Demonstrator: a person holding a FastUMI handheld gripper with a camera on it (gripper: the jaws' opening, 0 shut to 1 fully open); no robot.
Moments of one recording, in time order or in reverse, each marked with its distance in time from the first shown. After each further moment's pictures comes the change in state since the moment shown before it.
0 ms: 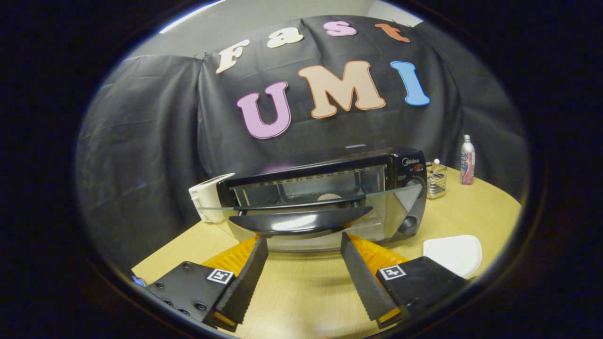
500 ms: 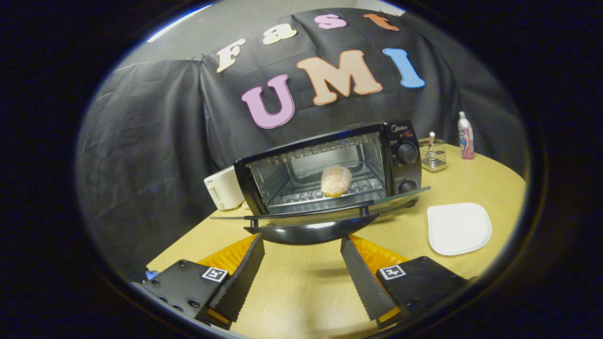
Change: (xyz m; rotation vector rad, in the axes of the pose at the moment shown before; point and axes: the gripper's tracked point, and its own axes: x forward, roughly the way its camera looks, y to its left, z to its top) arm -0.048 0.008 -0.038 0.073 0.044 0.059
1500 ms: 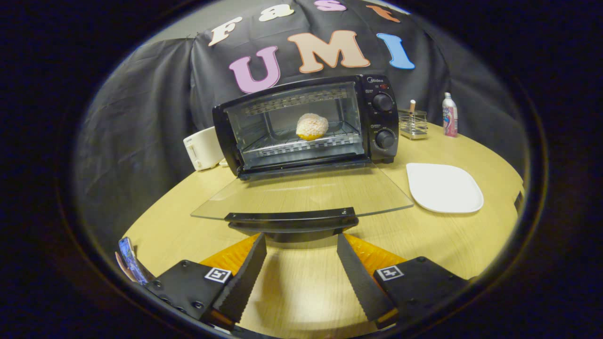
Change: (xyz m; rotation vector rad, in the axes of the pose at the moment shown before) arm -0.028 -0.038 -0.099 -0.039 0.196 -0.118
